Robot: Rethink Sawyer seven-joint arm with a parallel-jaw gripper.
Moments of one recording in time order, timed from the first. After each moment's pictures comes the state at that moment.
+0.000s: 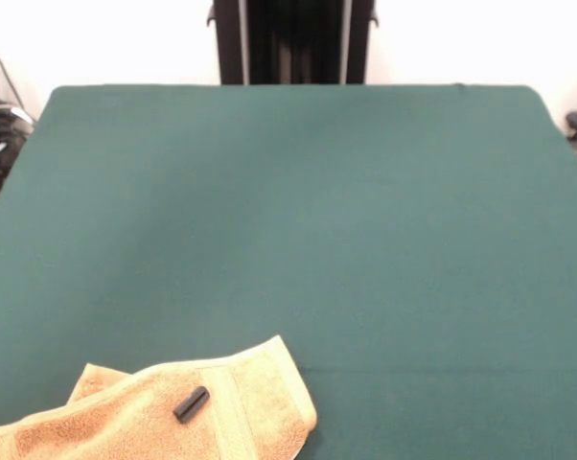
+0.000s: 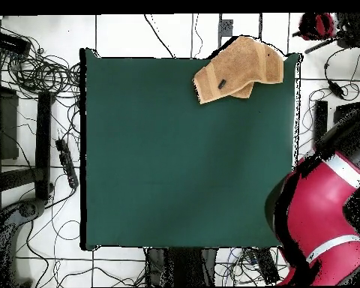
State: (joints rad) arm -0.85 -0.23 2.08 0.31 -1.73 2.02 0.99
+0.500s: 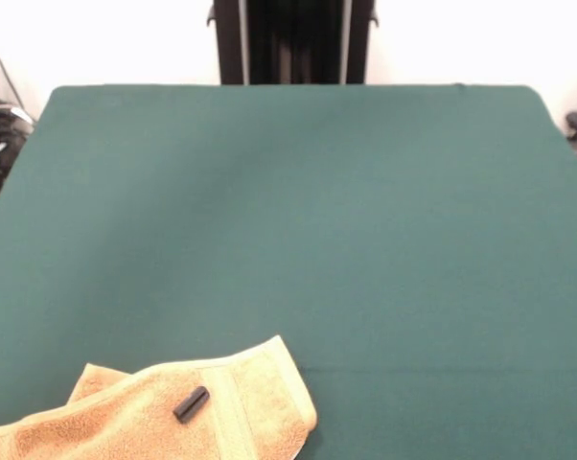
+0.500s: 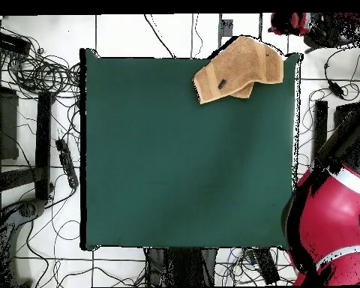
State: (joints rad) arm -0.86 -0.30 1.90 0.51 -1.44 1.99 1.40
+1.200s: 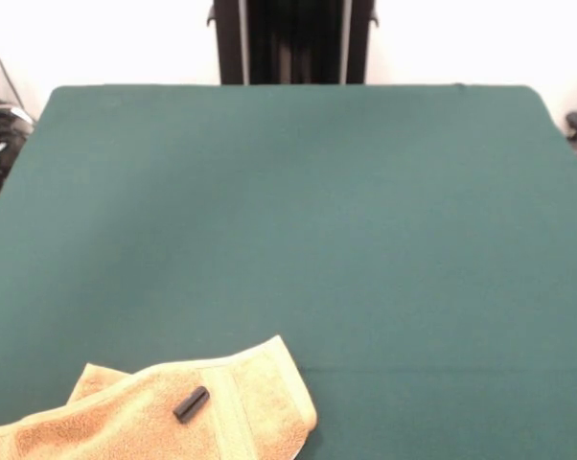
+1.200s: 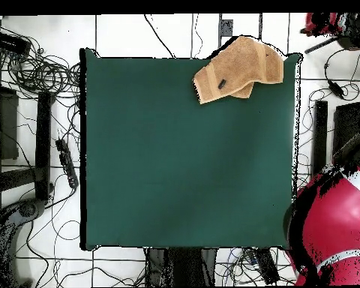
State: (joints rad) arm -0.86 -0.32 1.90 0.32 -1.54 2.00 1.38
